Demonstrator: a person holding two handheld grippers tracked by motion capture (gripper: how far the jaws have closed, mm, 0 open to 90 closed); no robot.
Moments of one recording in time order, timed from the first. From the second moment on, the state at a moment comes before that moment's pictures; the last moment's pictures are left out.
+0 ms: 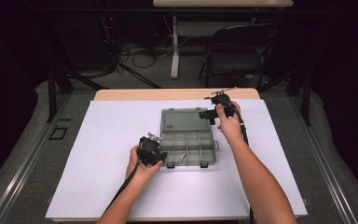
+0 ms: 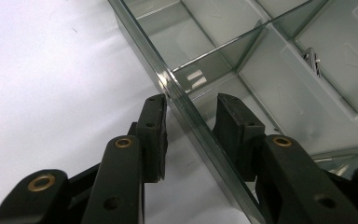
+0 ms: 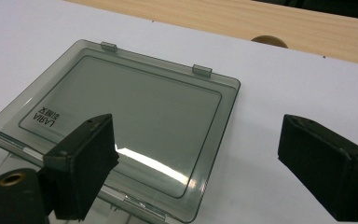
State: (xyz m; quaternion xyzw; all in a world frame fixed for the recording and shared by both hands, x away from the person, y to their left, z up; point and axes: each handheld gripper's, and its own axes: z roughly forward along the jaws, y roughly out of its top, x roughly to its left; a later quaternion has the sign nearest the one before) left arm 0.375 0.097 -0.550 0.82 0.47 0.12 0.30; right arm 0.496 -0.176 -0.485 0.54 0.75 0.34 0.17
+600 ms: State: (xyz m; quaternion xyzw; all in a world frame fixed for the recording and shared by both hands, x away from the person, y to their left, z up) left arm 0.375 0.097 -0.550 0.82 0.47 0.12 0.30; right arm 0.500 -0.168 -0.517 0.56 0.75 0.33 0.14
